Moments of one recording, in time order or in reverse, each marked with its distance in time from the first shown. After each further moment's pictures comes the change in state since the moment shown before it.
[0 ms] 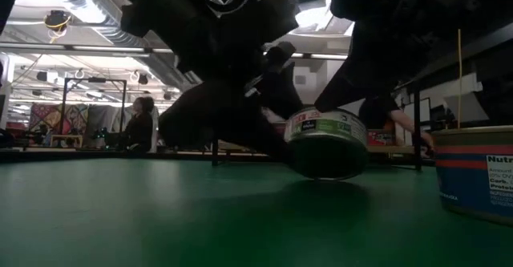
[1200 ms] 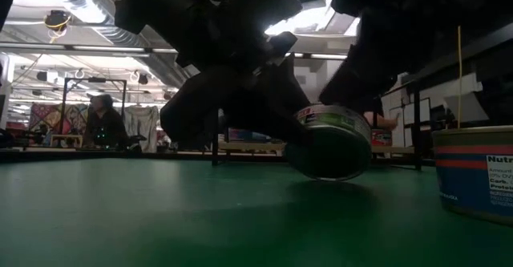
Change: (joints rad) left arm -0.025 0.001 -0.001 0.070 -0.025 -0.031; right arm 0.000 -0.010 0.001 -0.015 -0.037 -0.038
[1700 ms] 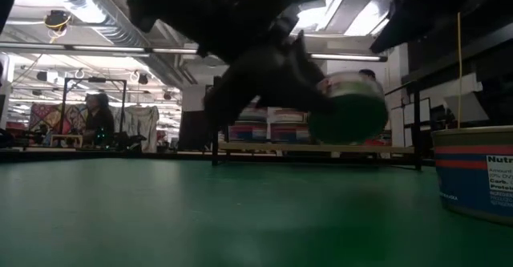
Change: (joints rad) left arm 0.020 -0.001 0.002 0.156 -0.082 0.052; right arm 0.001 -0.393 -0.001 -0.467 0.052 -0.070
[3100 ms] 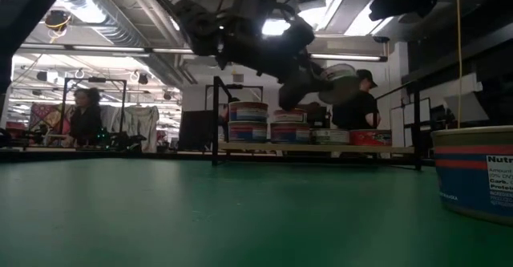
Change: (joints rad) left arm 0.500 0.050 0.132 0.259 0.330 0.320; right arm 0.000 -0.185 0.000 -0.054 0.225 -0.004
